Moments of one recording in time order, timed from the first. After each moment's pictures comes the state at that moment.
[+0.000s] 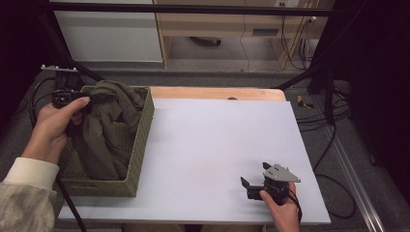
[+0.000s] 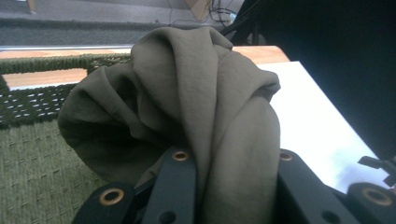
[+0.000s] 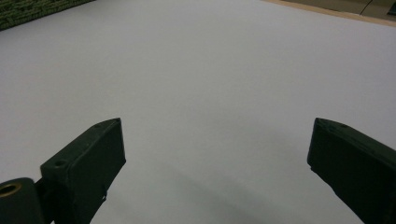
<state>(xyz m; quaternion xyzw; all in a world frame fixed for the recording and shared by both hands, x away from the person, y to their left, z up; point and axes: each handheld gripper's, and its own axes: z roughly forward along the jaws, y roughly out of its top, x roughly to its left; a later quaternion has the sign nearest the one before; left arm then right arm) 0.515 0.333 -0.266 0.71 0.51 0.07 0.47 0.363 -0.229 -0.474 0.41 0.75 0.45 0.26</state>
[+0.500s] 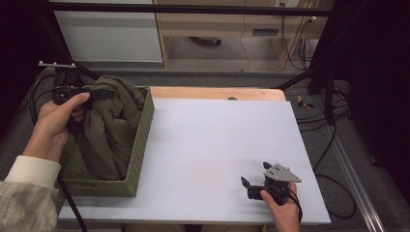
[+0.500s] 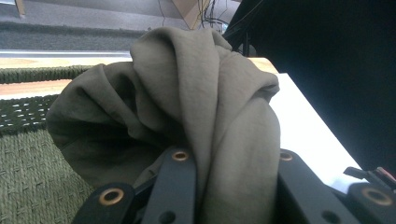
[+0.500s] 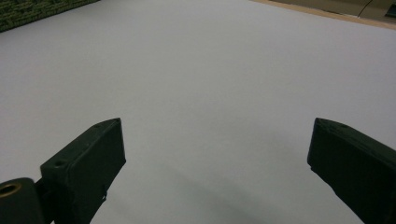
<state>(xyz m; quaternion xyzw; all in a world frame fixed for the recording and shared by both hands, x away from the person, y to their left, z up) 0.518 0.330 -0.259 0.70 0.51 0.06 0.49 0.363 -0.231 -0.472 0.41 0.74 0.45 0.26</state>
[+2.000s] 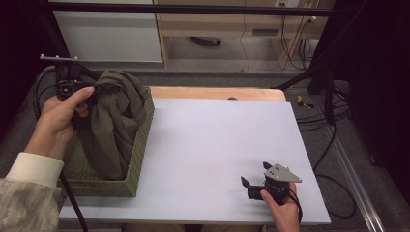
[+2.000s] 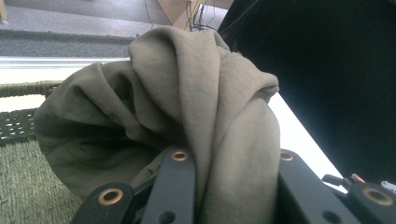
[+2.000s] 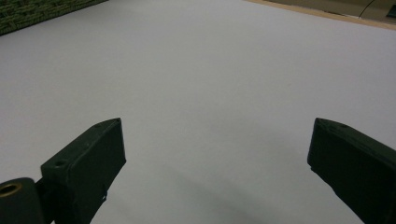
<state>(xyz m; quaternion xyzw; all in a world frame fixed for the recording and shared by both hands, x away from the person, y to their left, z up) 0.514 0.308 -0.238 0.70 0.50 0.05 0.51 0.362 -0.230 -0.472 0.41 0.74 0.46 0.26</state>
